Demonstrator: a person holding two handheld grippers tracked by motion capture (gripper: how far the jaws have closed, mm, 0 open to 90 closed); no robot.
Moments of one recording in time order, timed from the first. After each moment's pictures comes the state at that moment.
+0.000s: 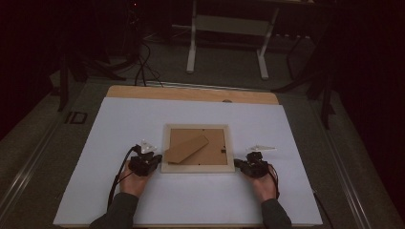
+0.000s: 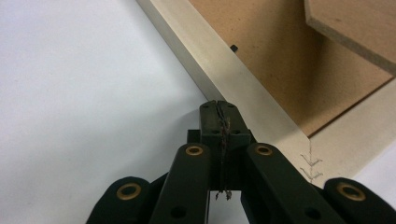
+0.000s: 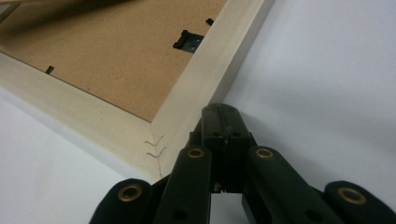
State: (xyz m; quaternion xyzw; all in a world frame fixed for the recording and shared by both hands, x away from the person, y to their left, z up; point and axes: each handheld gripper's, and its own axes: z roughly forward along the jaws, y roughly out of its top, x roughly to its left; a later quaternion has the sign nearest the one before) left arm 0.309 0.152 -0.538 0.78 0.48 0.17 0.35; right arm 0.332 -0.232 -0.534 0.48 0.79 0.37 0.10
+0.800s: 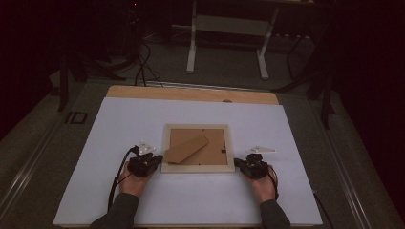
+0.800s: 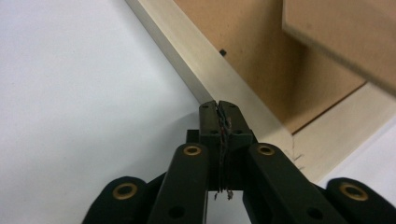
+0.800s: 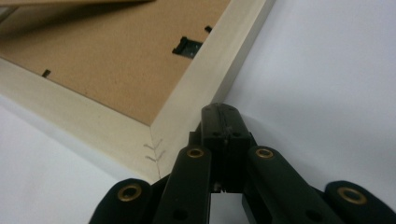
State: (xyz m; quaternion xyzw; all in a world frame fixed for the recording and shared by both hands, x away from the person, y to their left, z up) left arm 0.304 0.154 -0.534 0.77 0.49 0.16 0.38; right arm 0.328 -0.230 -0.536 0.47 0.78 0.39 0.12
